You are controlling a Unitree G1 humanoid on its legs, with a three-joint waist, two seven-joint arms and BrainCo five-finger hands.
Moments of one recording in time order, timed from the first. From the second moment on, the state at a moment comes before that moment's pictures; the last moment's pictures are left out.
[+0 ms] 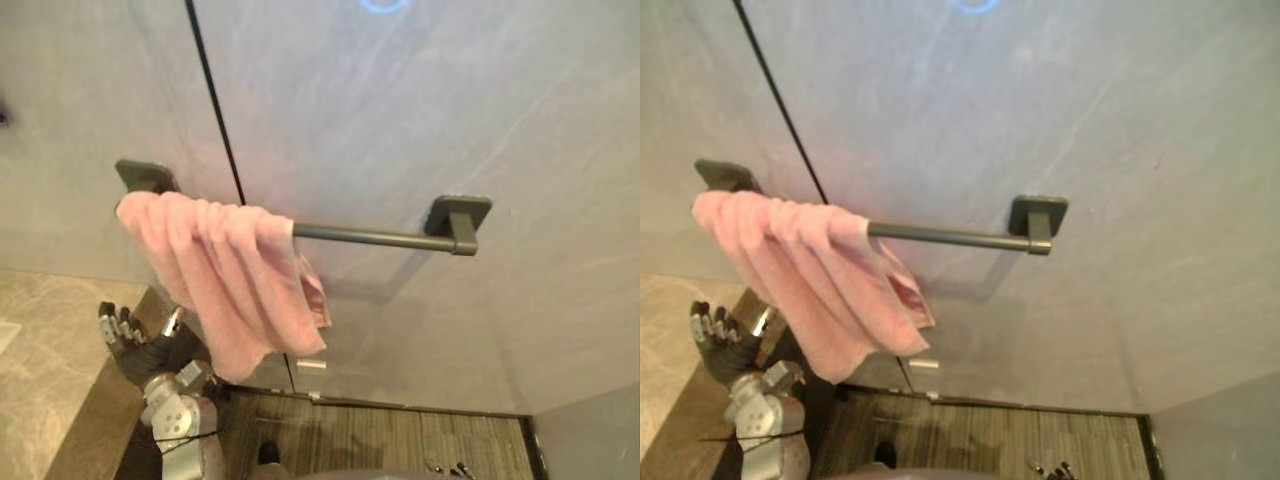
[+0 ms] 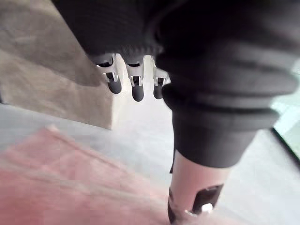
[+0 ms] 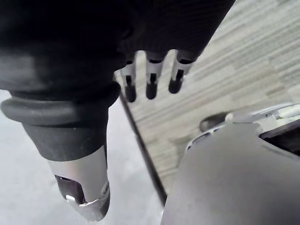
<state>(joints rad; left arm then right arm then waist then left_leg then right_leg) 0.23 -0.06 0.27 -0.10 -0.22 -0.41 0.46 0.22 -0.04 -0.15 1.08 0.32 -0.15 -0.06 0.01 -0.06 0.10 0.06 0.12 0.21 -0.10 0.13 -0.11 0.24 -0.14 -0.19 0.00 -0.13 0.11</state>
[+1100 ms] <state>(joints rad) 0.23 0.23 0.36 -0.03 -0.60 -0.35 -0.12 0.23 -0.05 -0.23 1.04 0.24 -0.11 0.05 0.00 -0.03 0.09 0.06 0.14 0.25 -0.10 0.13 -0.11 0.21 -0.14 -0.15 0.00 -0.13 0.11</state>
